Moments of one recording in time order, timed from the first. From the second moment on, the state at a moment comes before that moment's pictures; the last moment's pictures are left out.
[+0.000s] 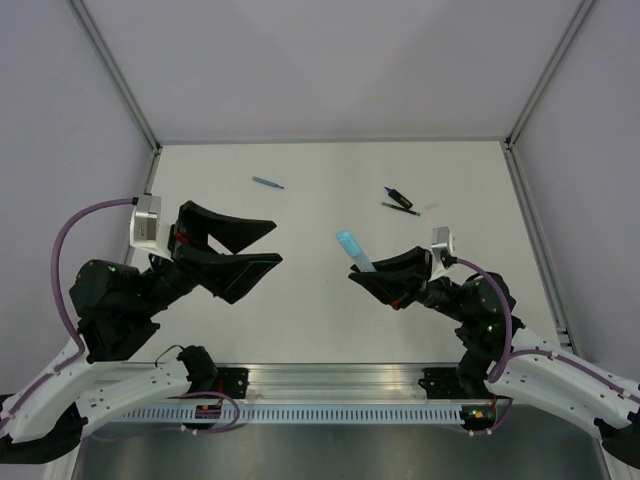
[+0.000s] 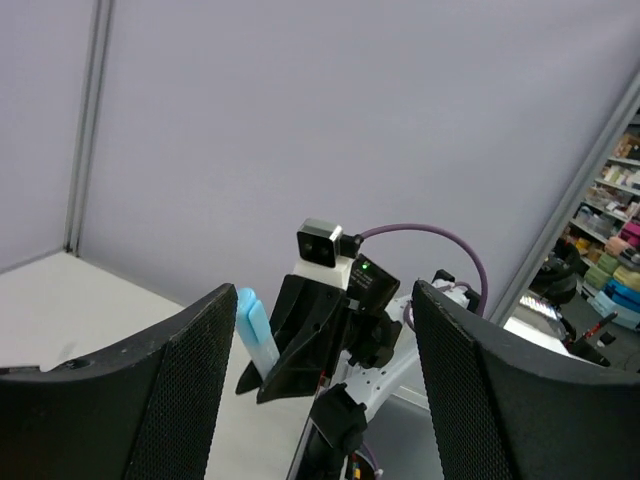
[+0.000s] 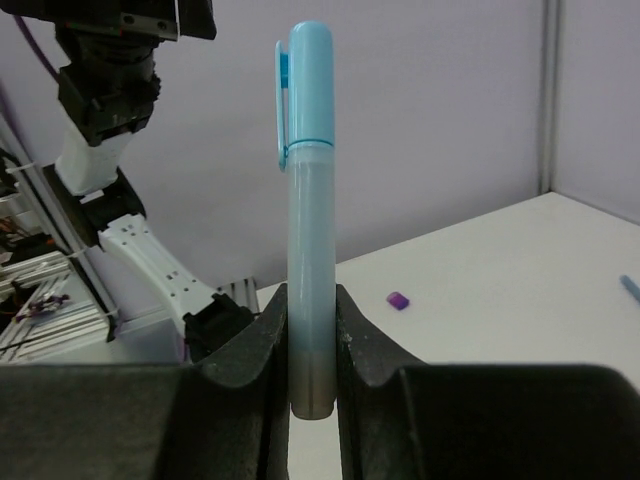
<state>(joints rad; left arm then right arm) -0.96 0.62 1.06 0.03 0.17 -0.49 0.92 0.63 0.49 0.54 -0.28 0.35</state>
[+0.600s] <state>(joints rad) -0.96 0.82 0.98 0.20 0.35 -0.41 0.92 0.68 0.48 0.68 -0.45 0.48</state>
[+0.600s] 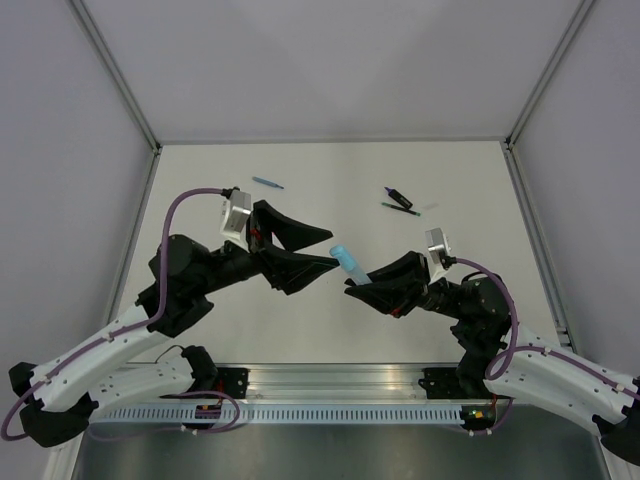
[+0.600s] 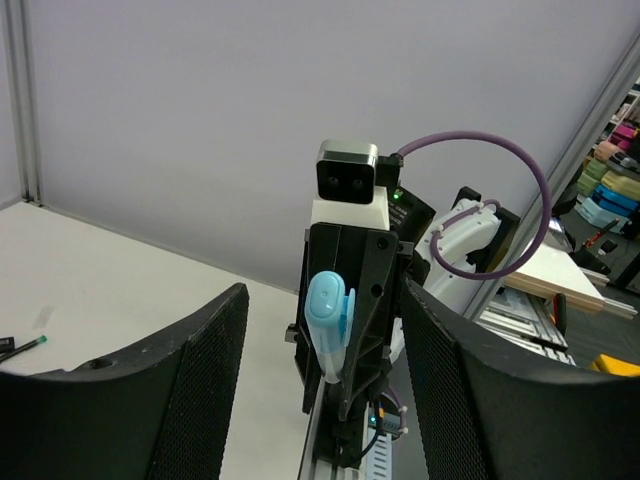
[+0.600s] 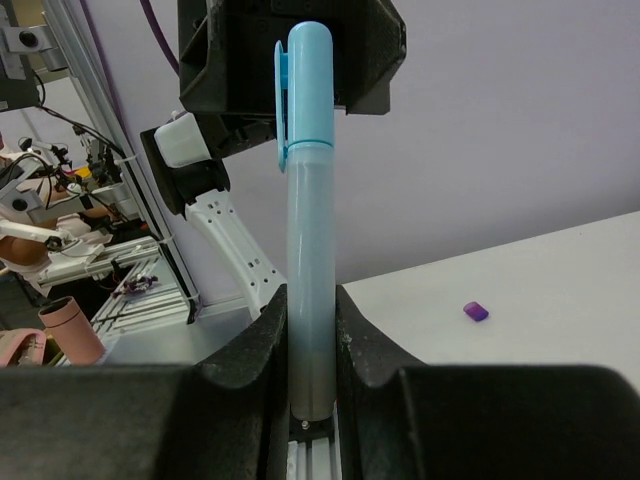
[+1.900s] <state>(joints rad) -0.92 0.92 0.72 0.80 0.41 -0.60 0.93 0.78 0.61 0.52 -0.46 0.43</state>
